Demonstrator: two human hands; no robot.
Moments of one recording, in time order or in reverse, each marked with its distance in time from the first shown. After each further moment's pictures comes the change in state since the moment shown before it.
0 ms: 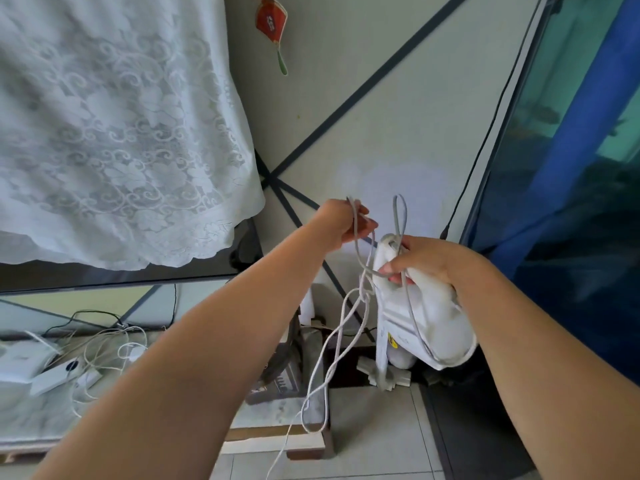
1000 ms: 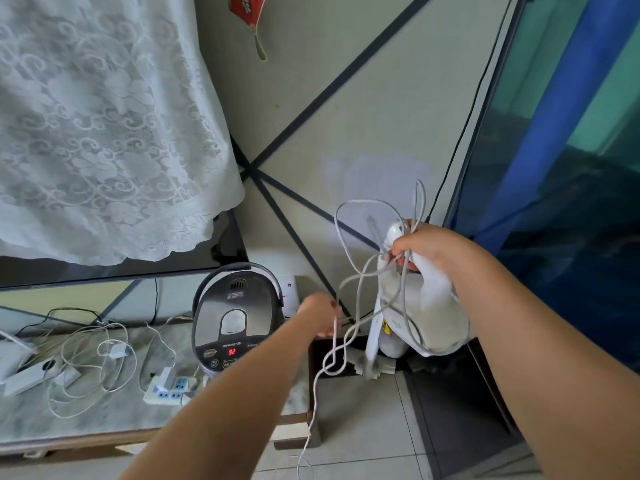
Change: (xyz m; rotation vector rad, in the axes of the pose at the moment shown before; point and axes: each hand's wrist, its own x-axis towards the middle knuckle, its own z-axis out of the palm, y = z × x) left_hand 0.018 -0.176 -0.024 1.009 -0.114 -0.020; right_hand -0.014 0.014 -0.021 0.152 0.294 0.154
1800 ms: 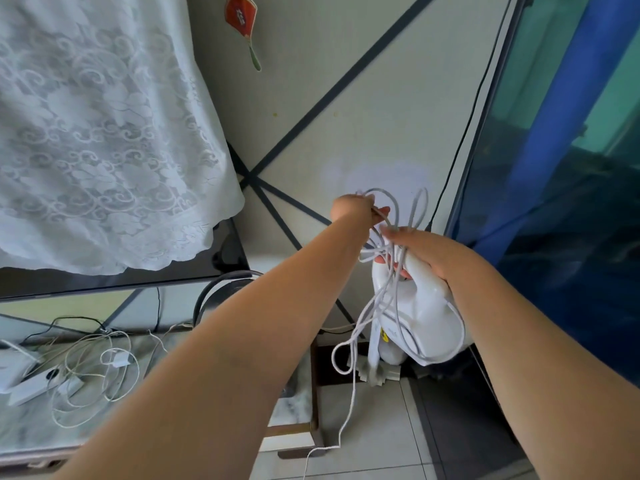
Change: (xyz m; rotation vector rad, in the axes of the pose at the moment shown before) left_hand 0.008 0.169 -0.091 -1.117 0.248 0.086; right_hand 0.009 0.002 -0.002 0.248 -0.155 -0.056
